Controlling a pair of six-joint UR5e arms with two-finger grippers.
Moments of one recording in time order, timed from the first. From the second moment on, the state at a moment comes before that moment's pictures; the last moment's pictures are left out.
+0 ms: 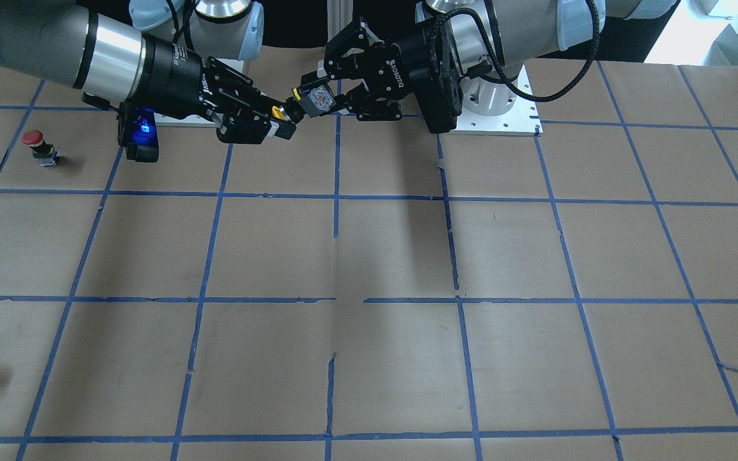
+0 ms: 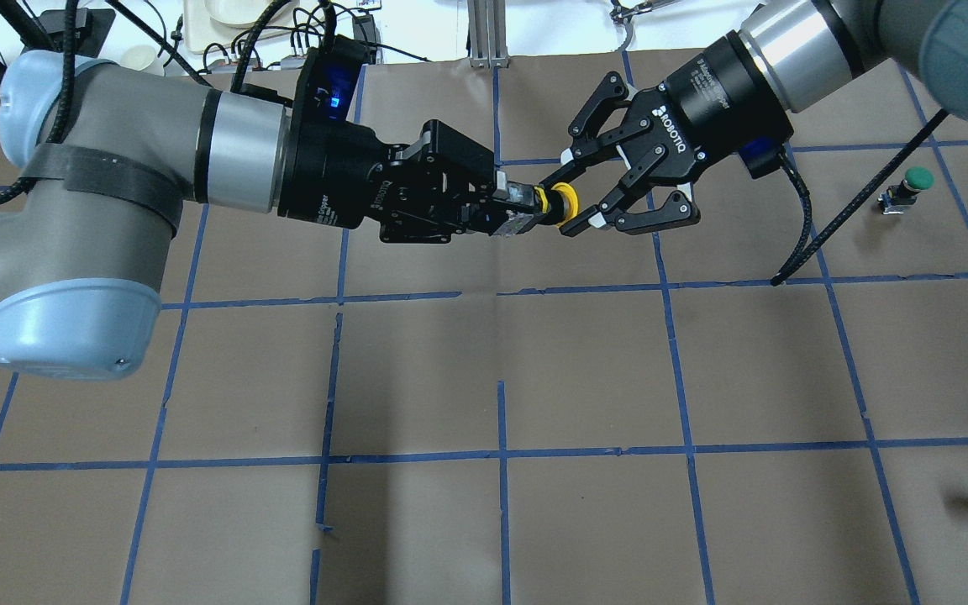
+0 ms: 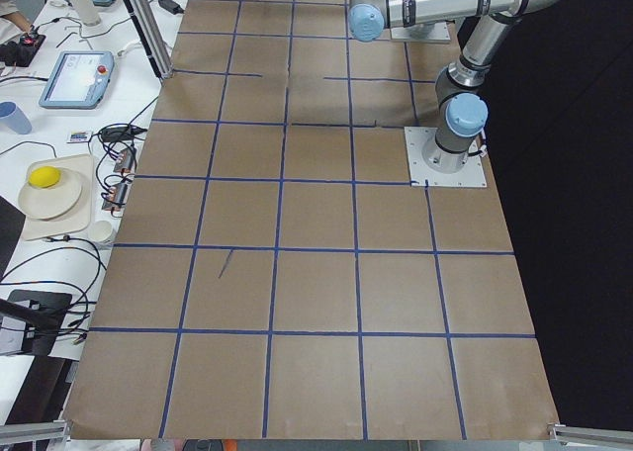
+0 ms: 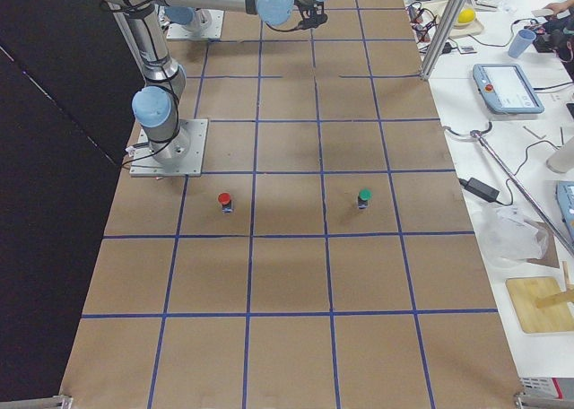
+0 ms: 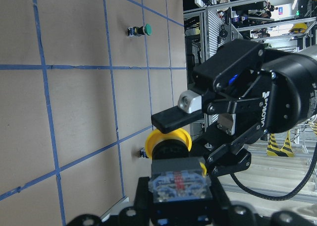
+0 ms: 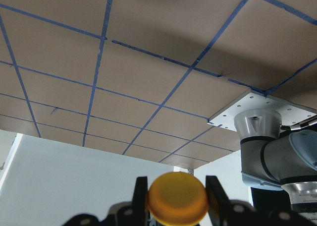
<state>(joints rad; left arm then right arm) -1.62 -1.47 -1.91 -1.23 0.45 -0.05 1.50 -1.54 1.59 -1.23 -0.71 0.90</state>
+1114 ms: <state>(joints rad) -1.62 -1.49 -1.89 -1.21 0.46 -0.09 1.47 -1.54 1.59 -1.23 -0.72 0.90</state>
